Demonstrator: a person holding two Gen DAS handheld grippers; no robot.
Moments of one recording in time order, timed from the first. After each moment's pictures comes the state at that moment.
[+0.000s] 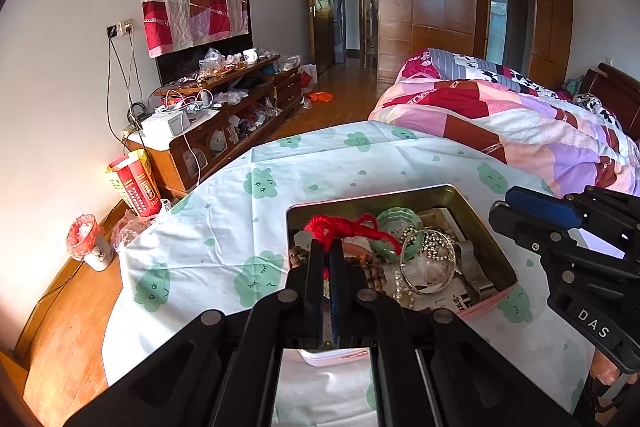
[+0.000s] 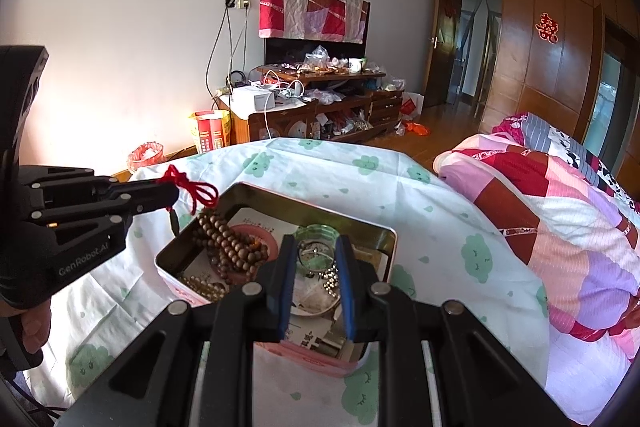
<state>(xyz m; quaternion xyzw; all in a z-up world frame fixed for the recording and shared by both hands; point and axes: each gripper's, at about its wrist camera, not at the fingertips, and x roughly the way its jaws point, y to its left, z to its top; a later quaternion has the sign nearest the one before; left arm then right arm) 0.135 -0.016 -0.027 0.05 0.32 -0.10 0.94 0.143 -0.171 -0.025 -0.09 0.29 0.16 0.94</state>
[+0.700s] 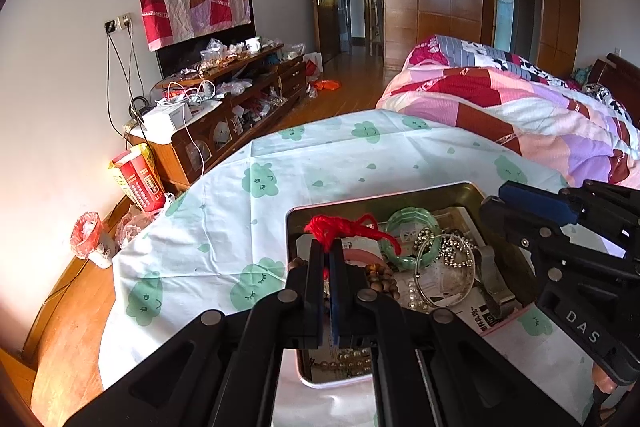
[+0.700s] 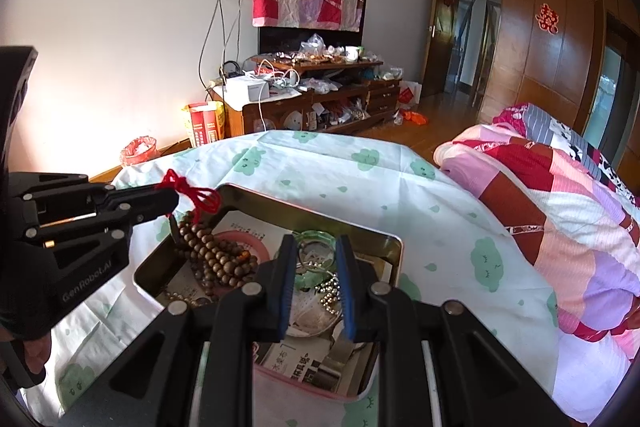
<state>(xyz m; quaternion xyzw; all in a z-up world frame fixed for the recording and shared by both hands) 0.168 -0.025 -0.041 0.06 0.35 -0.09 0.93 0.174 -0.167 -0.036 -0.08 0.31 0.15 0.93</state>
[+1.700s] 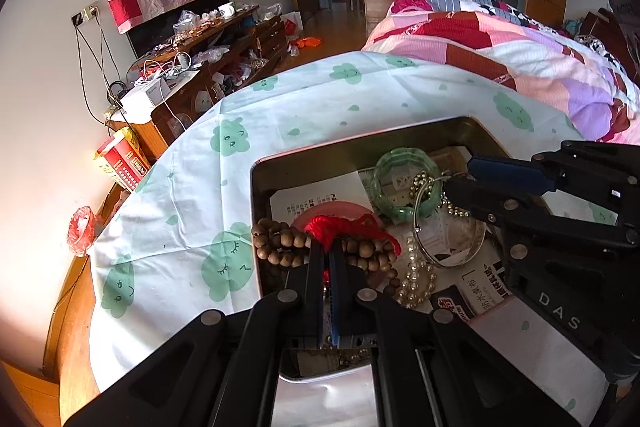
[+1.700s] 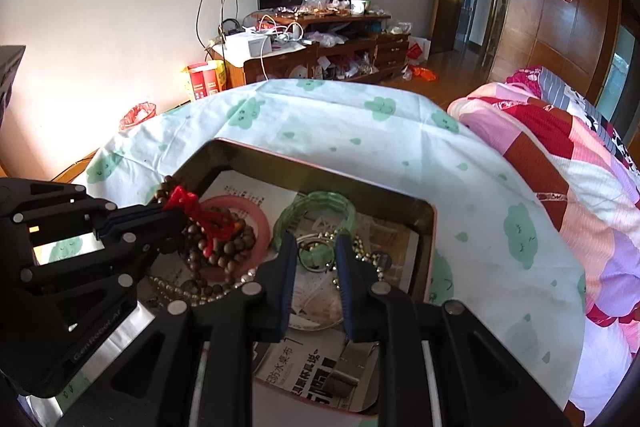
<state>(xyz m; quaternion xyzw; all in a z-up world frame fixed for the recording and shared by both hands) 0.181 -0.045 -0.076 0.11 0.42 -0.11 0.90 0.201 -0.156 -0.069 -0.08 0.39 0.15 0.90</state>
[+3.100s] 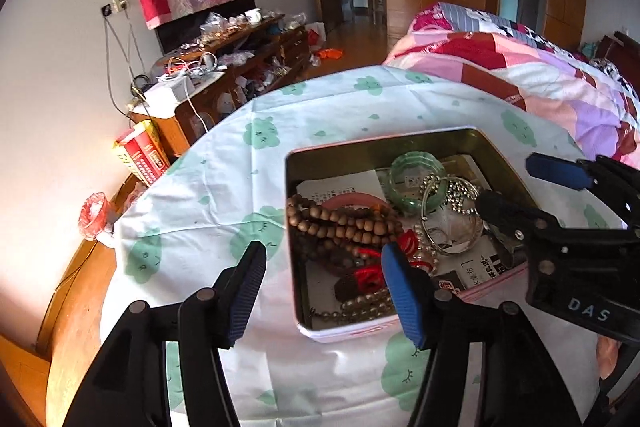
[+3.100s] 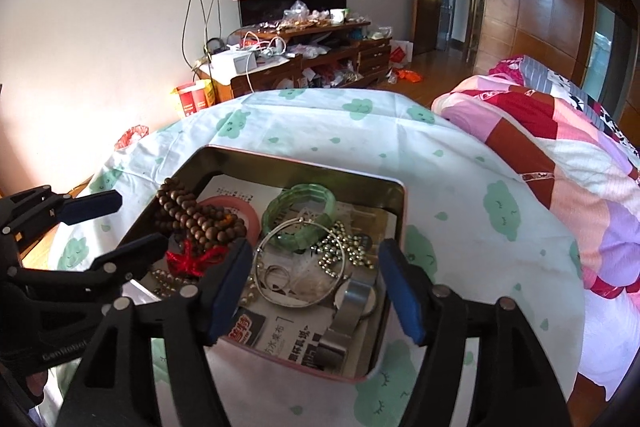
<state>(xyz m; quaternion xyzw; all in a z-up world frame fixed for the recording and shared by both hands) 0.146 -0.025 -0.059 0.08 0.39 -0.07 0.92 0.178 -0.173 -0.063 -0.04 0.37 0.13 0.92</state>
